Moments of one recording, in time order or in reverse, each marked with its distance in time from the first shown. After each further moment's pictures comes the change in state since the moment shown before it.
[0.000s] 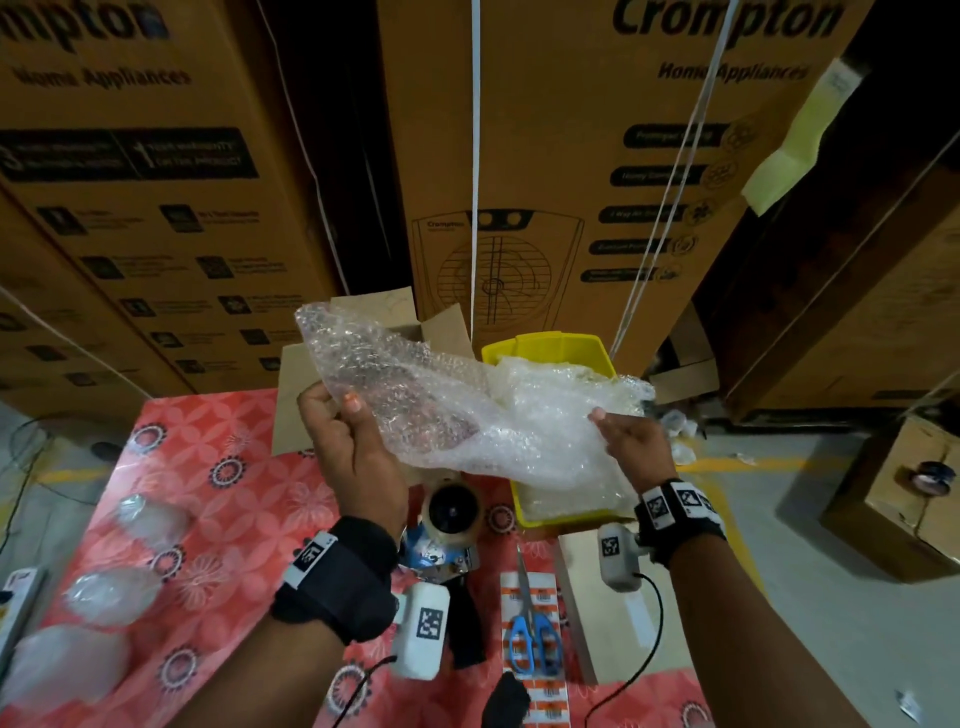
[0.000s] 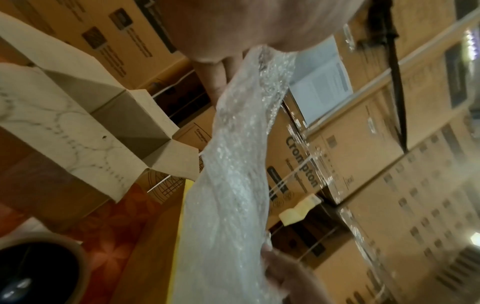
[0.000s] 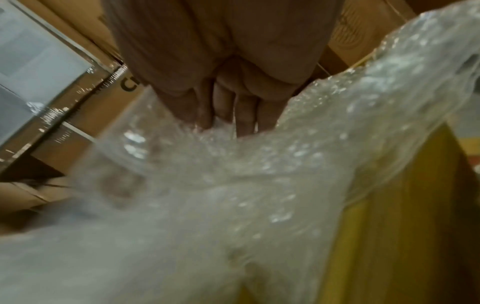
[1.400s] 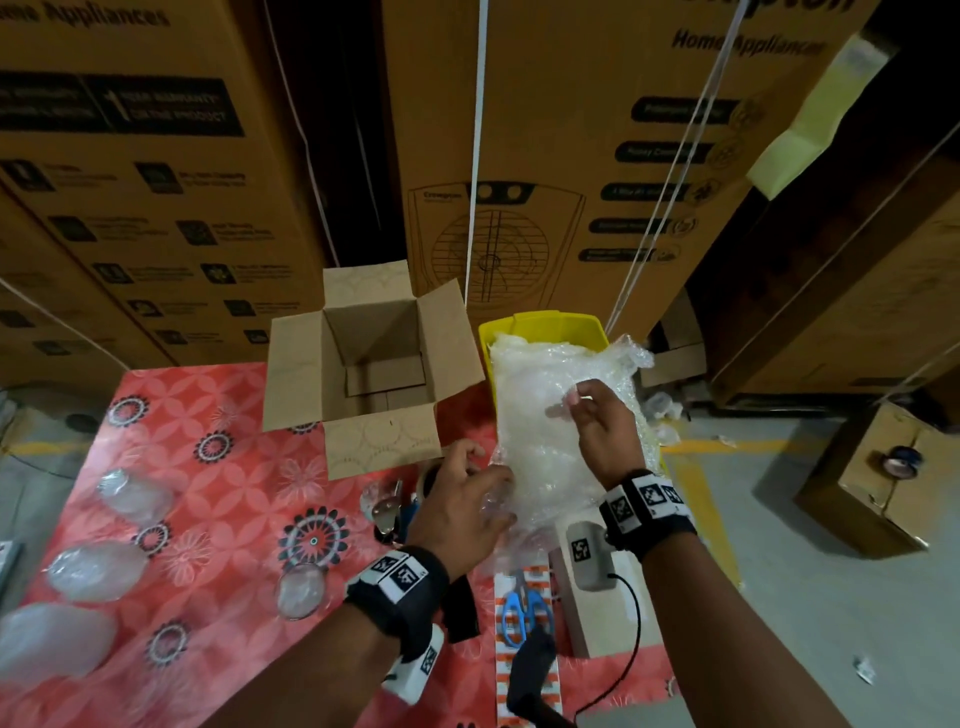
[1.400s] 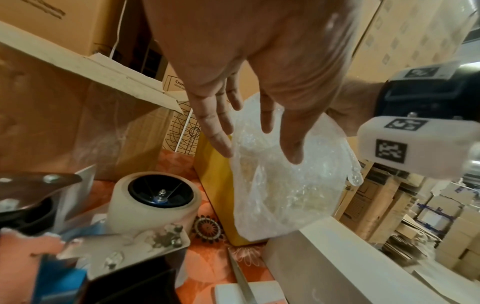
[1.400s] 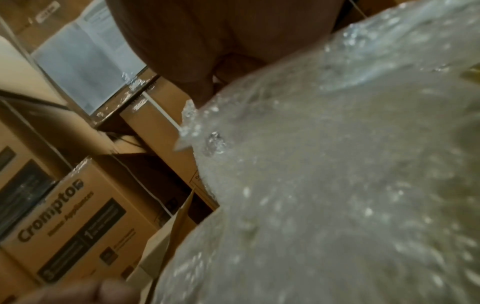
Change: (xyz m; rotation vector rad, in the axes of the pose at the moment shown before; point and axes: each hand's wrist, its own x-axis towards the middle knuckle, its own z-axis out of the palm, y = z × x) left_hand -0.079 -0.085 -0.011 0.687 -0.974 0.044; right_hand -0.031 -0.026 0.035 -0.031 -0.008 -0.220
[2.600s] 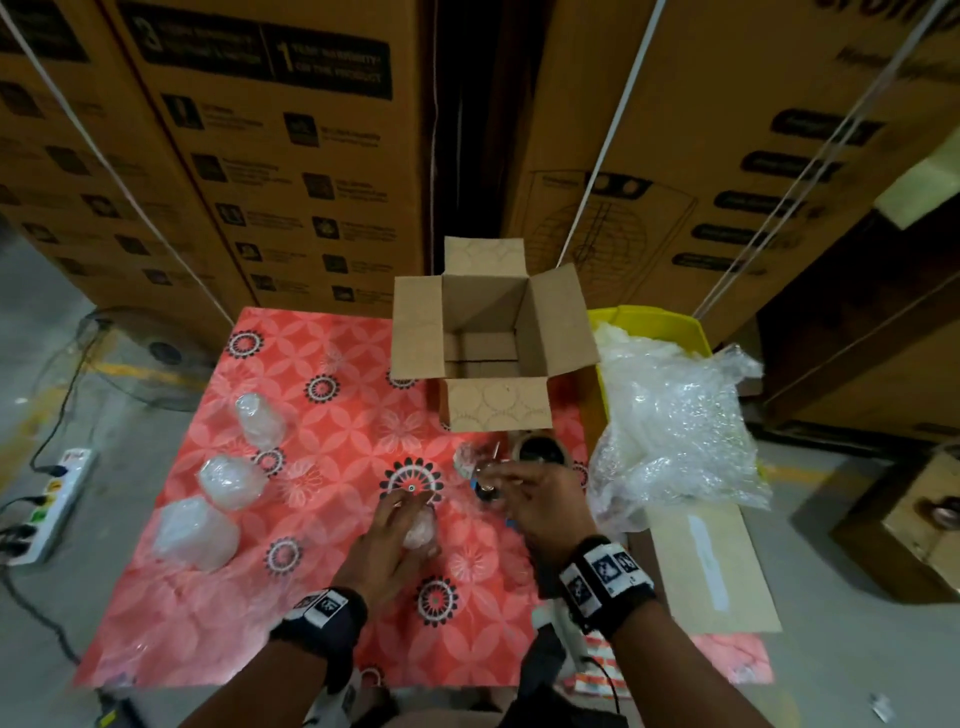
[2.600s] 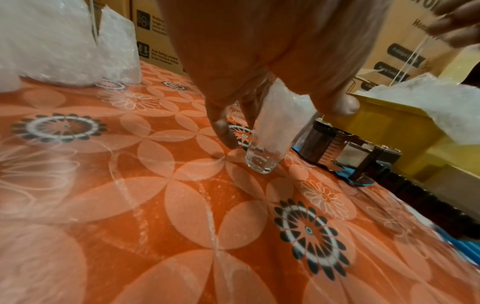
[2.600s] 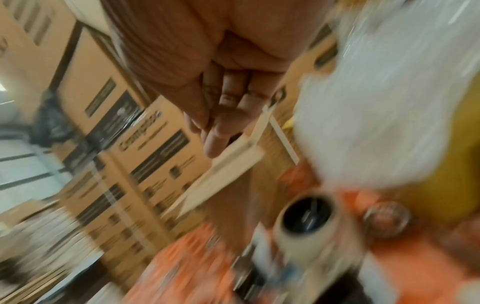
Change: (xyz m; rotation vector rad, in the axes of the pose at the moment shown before) left_hand -0.176 -0.195 -0.065 -0.127 -0.049 -0.205; right_hand -0.147 -0.072 0.160 -0.117 -0.466 -0.120
